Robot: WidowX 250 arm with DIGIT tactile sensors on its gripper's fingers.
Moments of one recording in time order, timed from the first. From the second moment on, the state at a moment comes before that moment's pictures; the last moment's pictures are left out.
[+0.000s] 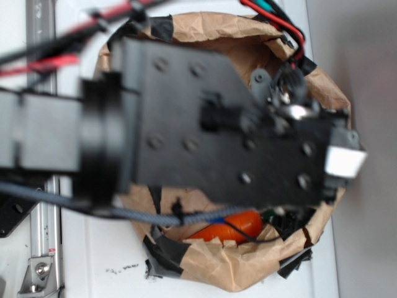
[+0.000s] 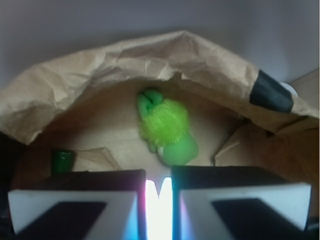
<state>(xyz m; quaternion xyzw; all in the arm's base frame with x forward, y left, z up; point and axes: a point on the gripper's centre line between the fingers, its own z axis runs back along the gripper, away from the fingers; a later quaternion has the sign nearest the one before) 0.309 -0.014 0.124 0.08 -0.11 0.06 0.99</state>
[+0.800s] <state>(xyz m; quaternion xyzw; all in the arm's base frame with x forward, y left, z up) 0.256 0.026 0.100 0.04 -0.02 0.23 0.97</state>
